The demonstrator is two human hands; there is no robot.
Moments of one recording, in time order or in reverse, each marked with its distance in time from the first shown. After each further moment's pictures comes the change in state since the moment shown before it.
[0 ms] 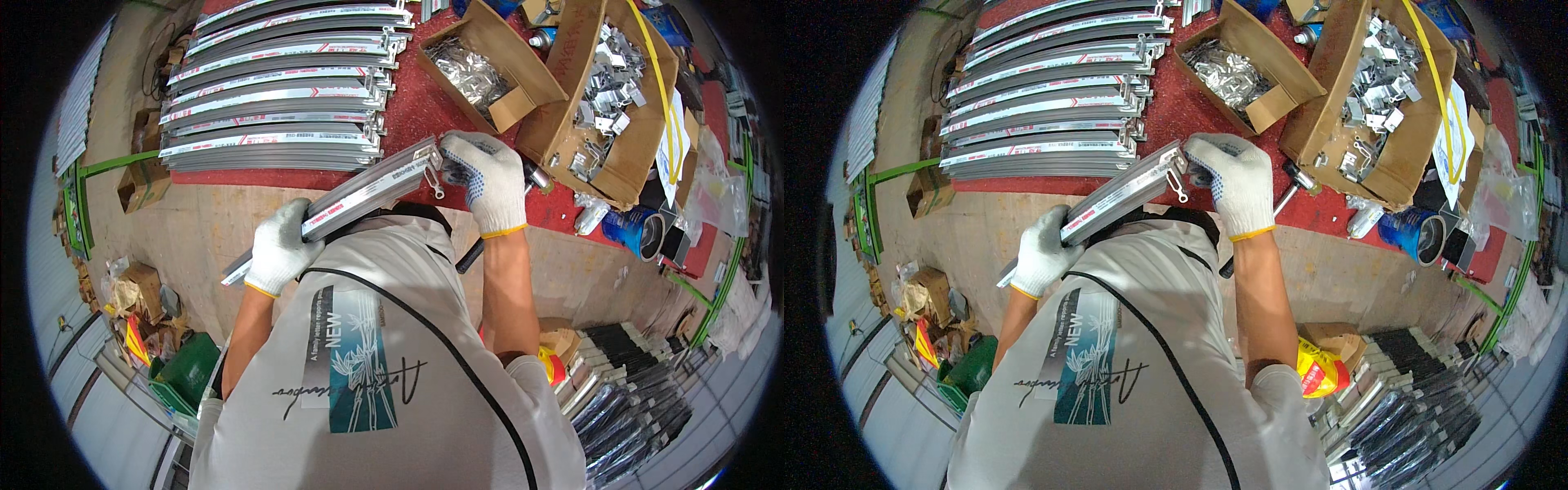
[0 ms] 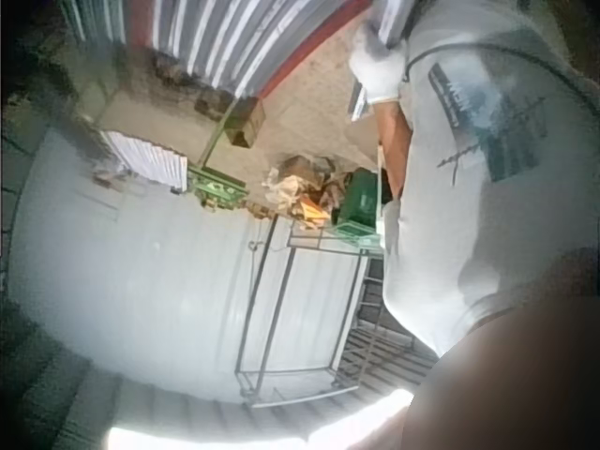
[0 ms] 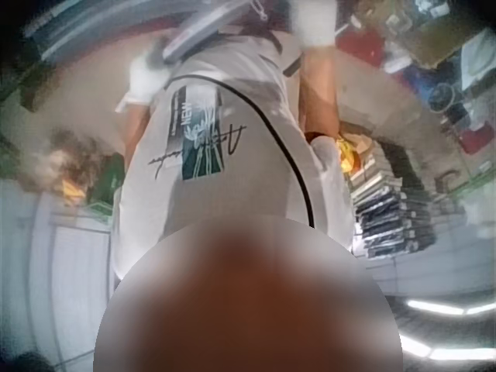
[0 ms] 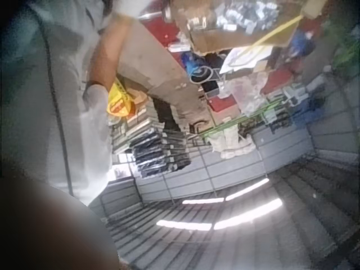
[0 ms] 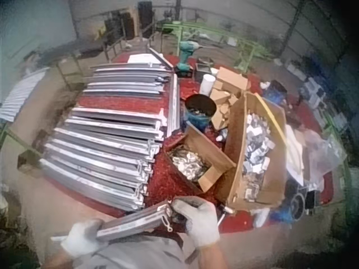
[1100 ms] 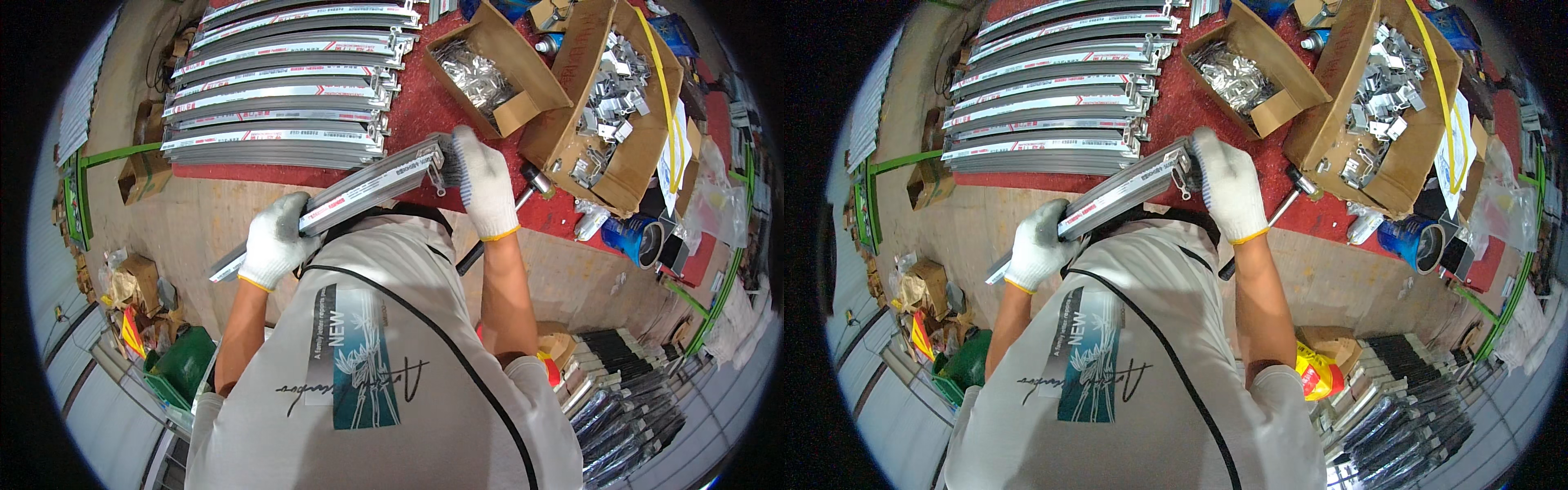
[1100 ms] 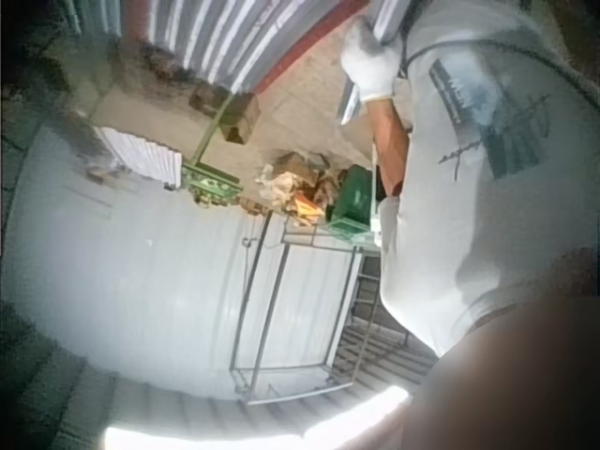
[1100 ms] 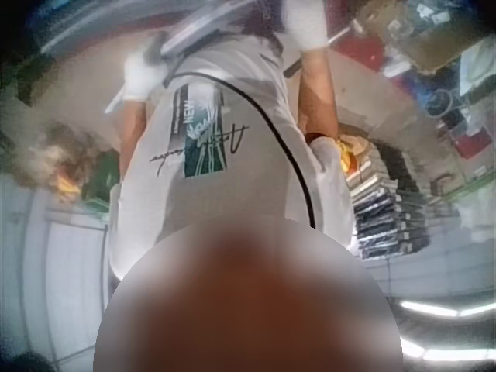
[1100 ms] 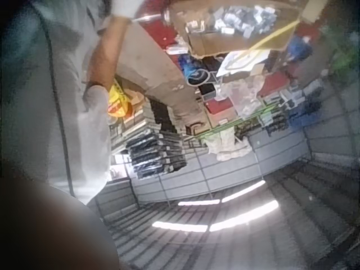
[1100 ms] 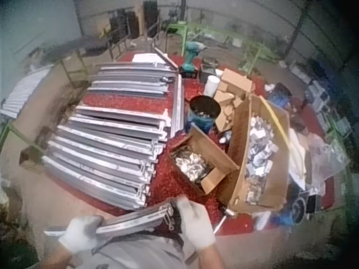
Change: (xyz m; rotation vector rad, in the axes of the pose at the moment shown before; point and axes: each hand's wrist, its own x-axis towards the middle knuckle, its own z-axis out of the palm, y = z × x) left_hand 0.007 0.008 -0.018 0.006 -0.032 -0.015; right_hand 0.003 0.002 0.003 -0.261 -0.138 -0.064
